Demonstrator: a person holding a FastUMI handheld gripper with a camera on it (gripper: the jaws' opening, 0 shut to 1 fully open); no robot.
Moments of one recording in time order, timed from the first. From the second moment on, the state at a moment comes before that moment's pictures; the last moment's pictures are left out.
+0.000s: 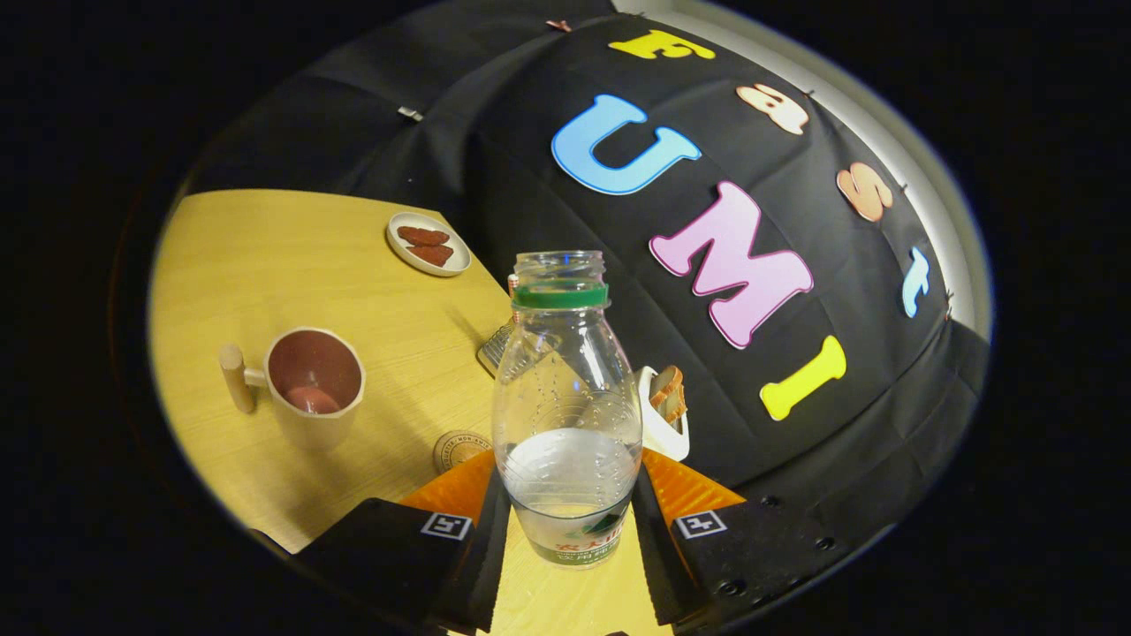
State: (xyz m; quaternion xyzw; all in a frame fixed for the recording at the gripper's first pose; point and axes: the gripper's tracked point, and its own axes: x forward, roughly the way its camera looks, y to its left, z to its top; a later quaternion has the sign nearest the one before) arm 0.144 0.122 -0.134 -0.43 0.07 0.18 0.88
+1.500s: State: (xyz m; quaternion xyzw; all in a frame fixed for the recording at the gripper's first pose) arm 0.143 0.156 -0.206 -0.70 0.02 0.23 0.67
